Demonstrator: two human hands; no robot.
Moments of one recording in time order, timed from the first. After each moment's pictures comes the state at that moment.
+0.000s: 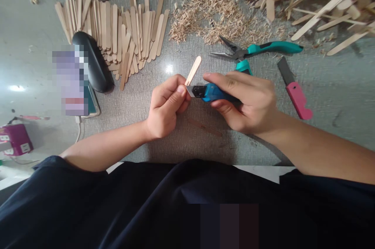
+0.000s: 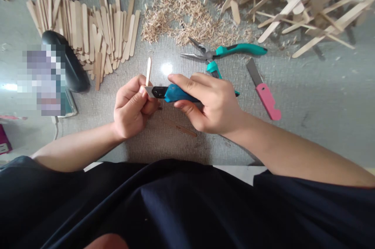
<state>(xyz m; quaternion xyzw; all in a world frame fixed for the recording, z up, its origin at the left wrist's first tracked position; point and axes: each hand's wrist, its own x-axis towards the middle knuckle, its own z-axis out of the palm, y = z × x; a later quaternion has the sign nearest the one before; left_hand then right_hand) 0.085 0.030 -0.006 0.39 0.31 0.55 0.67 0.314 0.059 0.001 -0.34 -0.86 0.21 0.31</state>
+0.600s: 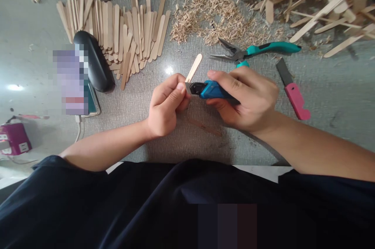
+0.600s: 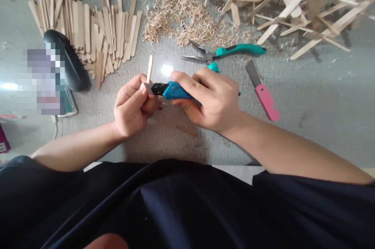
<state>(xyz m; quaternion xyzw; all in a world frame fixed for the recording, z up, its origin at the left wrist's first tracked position) 0.086 0.030 -0.004 0.36 0.33 0.54 0.69 0.311 0.057 -0.012 -0.39 -0.86 0.06 0.32</state>
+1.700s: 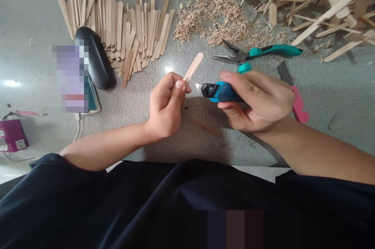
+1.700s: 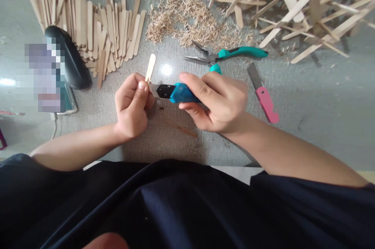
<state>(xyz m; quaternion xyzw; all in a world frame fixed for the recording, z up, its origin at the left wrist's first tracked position) 0.088 0.026 -0.007 0.44 0.42 0.61 0.51 0.313 0.062 -0.008 -0.32 -0.86 0.03 0.39</state>
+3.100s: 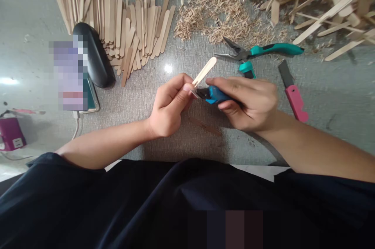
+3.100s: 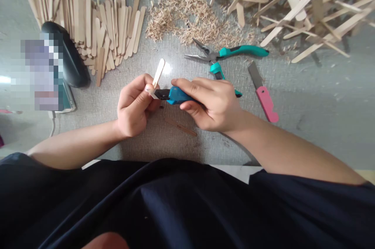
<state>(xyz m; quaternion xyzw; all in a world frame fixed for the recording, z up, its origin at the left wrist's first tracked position) 0.087 0.028 0.000 0.41 0.36 0.54 0.65 0.313 0.063 -0.011 -0.30 -0.87 0.18 0.36</state>
